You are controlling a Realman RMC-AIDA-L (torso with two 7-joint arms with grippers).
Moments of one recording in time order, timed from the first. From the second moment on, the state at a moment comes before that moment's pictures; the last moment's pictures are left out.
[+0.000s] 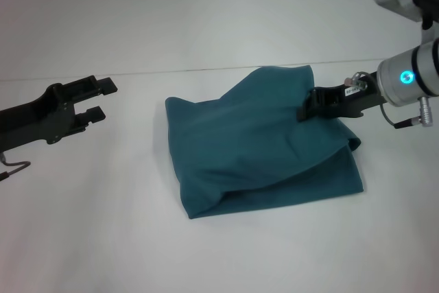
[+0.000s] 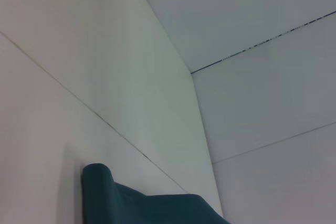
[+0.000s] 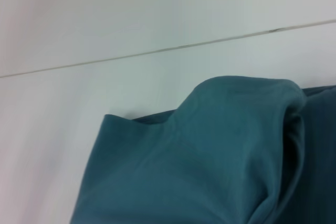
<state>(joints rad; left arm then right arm) -0.55 -2.08 0.60 0.77 1.93 1.37 -2.51 0.84 1.99 -0.93 -0.75 -2.44 -1.19 2.76</state>
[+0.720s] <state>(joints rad) -0.55 -2.08 0.60 0.77 1.93 1.36 -2.51 0.84 1.99 -0.90 -0.67 -2.60 -1.12 2.77</state>
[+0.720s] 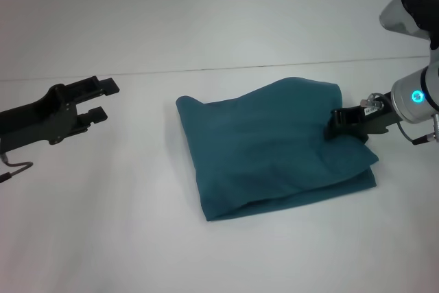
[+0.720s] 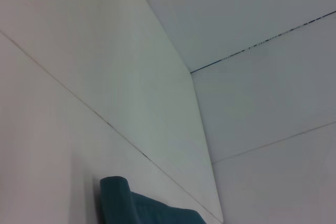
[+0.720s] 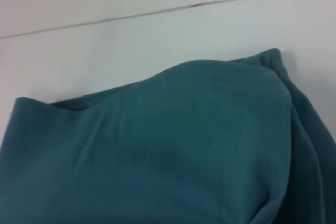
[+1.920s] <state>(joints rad) -0.55 -2.08 0.60 0.76 1.91 1.37 -2.50 0.88 1.99 -0.90 -0.66 -2.79 -1.05 2.85</state>
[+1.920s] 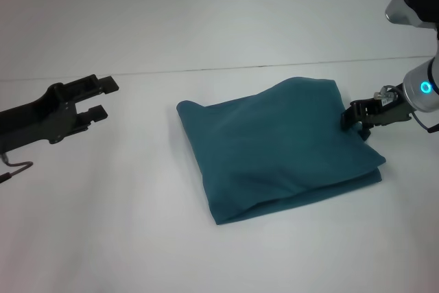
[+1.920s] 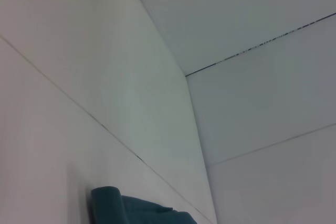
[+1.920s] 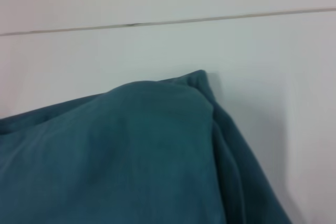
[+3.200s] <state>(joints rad) -0.55 -2.09 0.61 0.76 1.89 1.35 -2.50 0.98 2.01 -0.92 -0.51 -2.71 -0.78 2.85</state>
